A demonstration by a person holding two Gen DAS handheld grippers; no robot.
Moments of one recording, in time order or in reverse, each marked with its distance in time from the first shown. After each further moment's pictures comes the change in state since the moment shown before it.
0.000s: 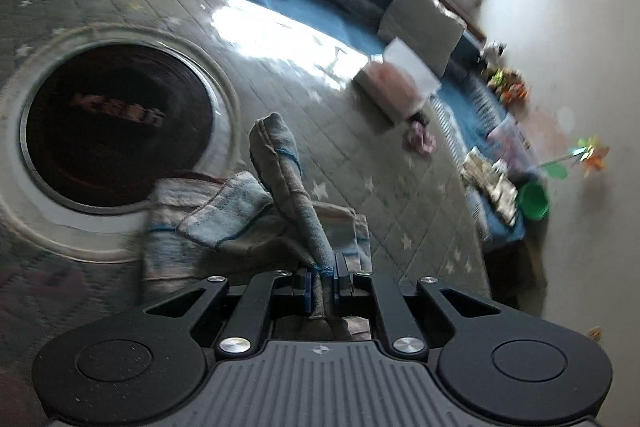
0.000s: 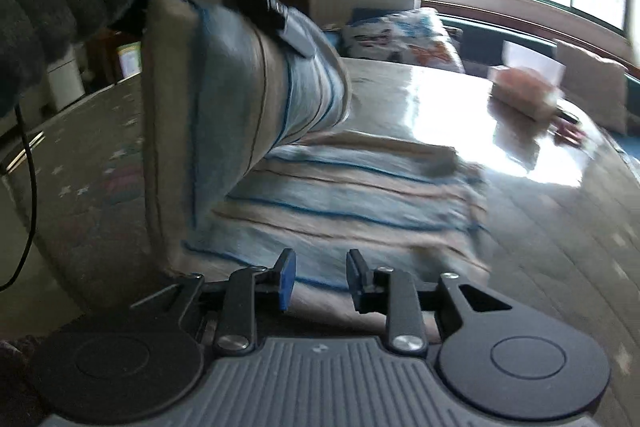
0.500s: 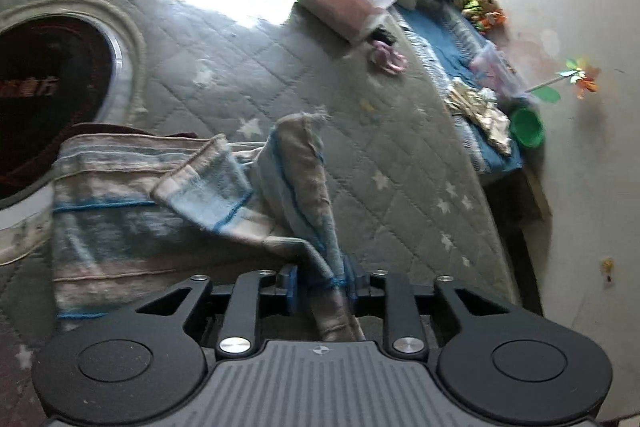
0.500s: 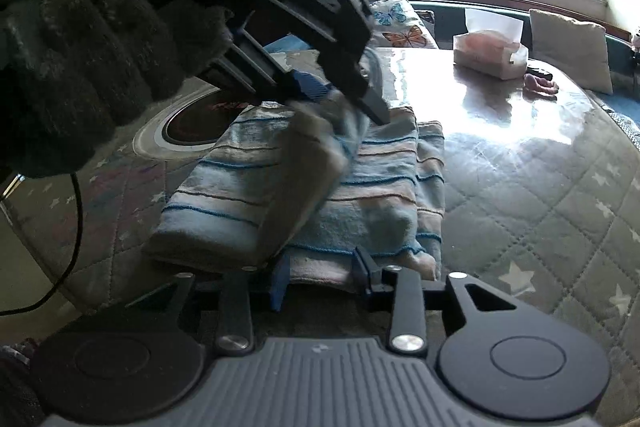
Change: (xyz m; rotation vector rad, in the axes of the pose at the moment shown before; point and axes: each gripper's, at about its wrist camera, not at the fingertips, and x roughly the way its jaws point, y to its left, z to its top) left arm 0.074 -0.044 -0.027 0.160 0.138 -0.040; right arm -0.004 -0.031 -0.024 0.105 -0.006 0.022
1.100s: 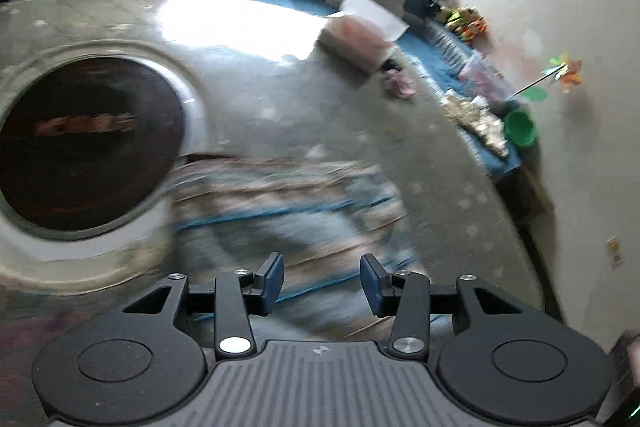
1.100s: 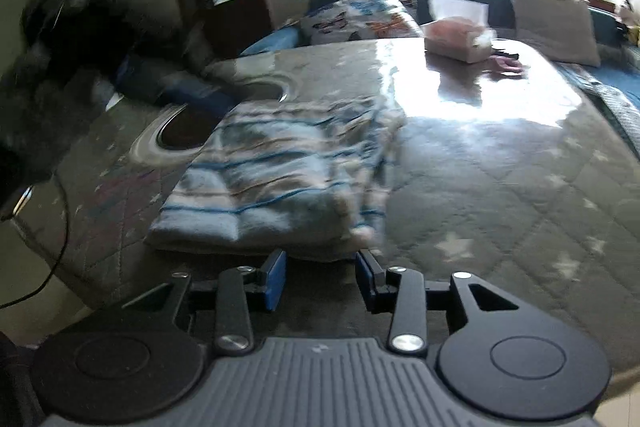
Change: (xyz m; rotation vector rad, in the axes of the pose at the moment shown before) left arm -0.066 0.068 -0.017 0.106 -0.080 0.012; right arm -0.053 -0.038 -0.003 0.101 0.013 -0.005
